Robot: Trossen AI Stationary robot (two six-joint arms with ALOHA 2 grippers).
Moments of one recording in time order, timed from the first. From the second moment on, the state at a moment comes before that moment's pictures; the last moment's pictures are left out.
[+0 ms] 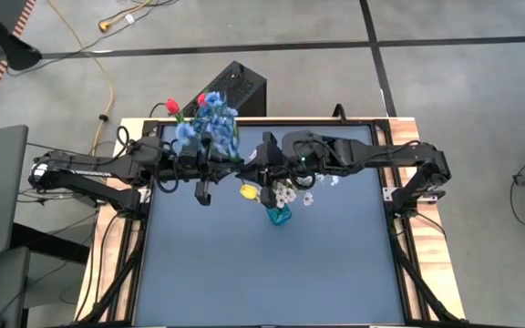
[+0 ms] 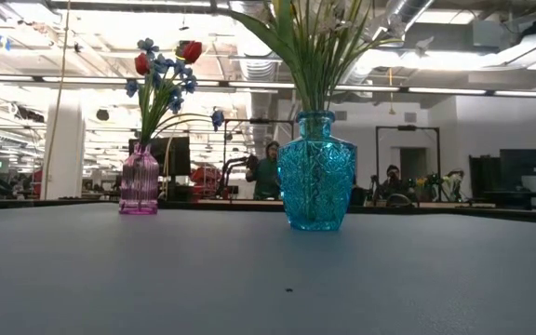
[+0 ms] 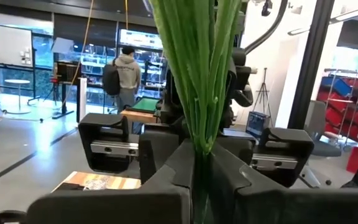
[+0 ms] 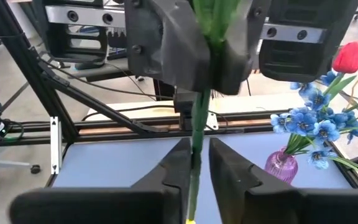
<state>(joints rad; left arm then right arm) -0.01 1.09 0.99 0.32 -0.04 -0.13 0.04 1.69 1.78 -0.38 0.05 0.09</state>
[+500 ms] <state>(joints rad) -0.02 0.85 0.96 0.04 -0.31 -0.08 0.05 1.53 1.78 -0.48 0.05 0.09</state>
